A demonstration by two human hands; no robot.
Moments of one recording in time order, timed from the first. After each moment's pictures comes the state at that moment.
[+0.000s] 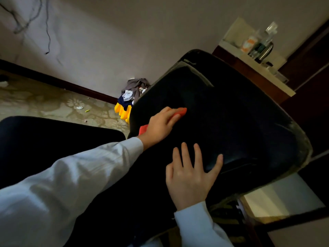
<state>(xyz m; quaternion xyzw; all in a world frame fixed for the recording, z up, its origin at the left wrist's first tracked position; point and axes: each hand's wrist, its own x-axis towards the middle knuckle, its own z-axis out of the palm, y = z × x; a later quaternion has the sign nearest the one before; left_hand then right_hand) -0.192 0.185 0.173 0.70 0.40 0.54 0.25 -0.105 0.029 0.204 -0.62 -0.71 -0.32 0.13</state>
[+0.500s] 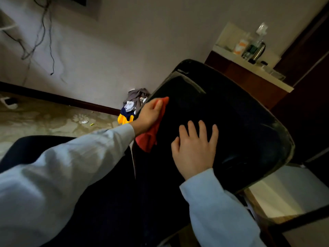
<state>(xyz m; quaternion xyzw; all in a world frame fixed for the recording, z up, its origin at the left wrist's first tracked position) -0.232 0.199 0.222 0.56 0.40 0.59 0.42 -0.127 0.052 0.265 -0.65 -0.69 -0.31 0.10</state>
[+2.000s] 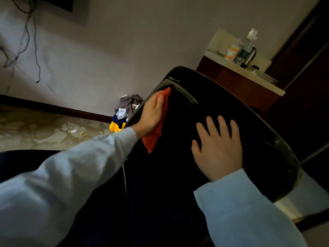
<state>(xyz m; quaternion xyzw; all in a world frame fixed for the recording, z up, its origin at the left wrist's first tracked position) -0.197 0.251 0.245 0.58 0.34 0.65 0.35 -0.082 0.079 0.318 -0.66 -0.67 -0.34 0.00</state>
